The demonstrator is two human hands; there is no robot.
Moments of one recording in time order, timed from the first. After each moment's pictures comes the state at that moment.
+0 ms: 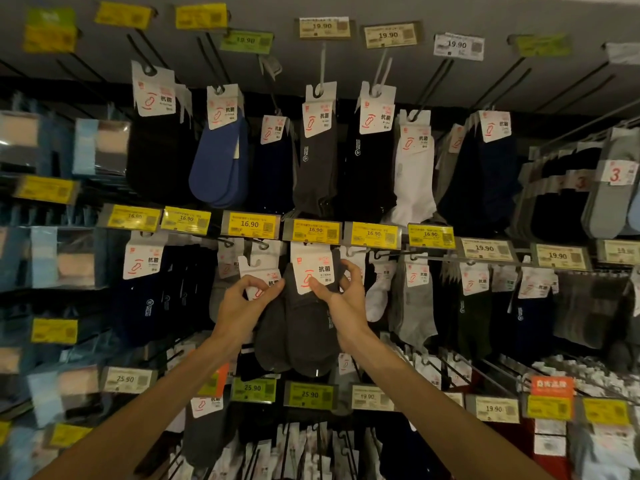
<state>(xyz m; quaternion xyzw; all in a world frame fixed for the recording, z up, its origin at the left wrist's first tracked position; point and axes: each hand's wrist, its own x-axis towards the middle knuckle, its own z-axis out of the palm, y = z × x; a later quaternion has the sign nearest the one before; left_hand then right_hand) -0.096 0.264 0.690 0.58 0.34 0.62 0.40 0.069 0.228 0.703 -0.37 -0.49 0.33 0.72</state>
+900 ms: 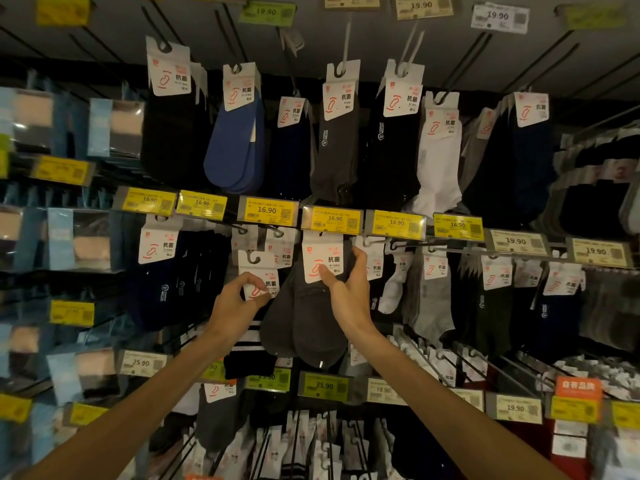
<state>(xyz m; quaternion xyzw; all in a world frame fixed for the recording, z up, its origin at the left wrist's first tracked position) -0.135 0.290 0.664 0.65 0.39 0.57 0.31 0.050 0.237 0.703 -0.44 -0.54 0.19 0.69</state>
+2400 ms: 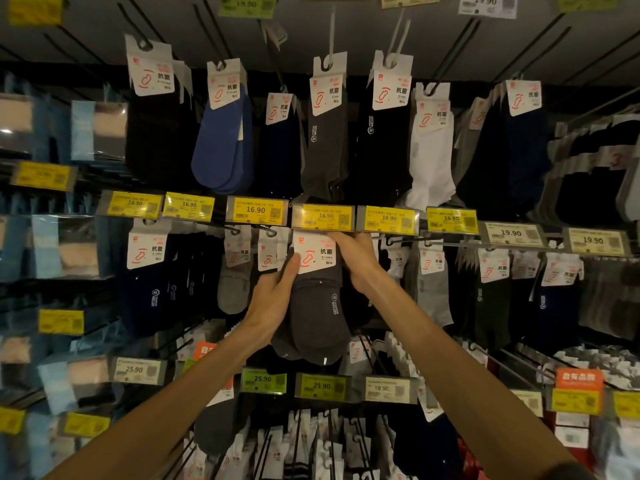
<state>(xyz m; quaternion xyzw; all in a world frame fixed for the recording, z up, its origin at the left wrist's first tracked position) -0.067 0.259 0.697 0.59 0.33 0.57 0.46 0.076 0.263 0.762 -0.42 -0.51 0.32 0.68</state>
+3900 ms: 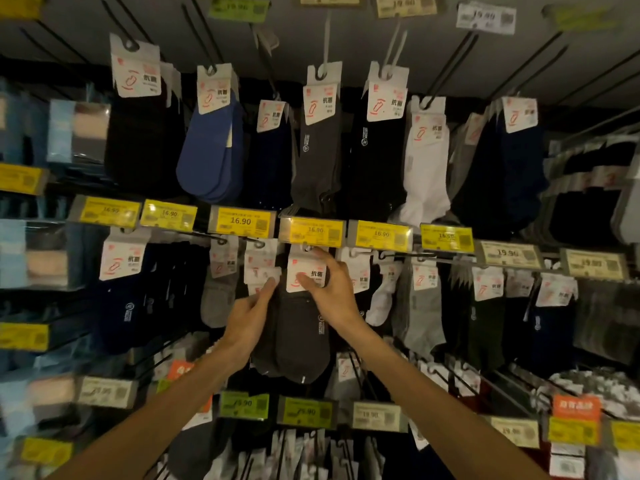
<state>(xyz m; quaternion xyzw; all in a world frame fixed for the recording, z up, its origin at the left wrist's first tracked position) -0.068 0.290 0.682 0.54 0.42 0.58 0.45 0.086 0.292 0.711 -0.49 -0.64 0.11 0.58</state>
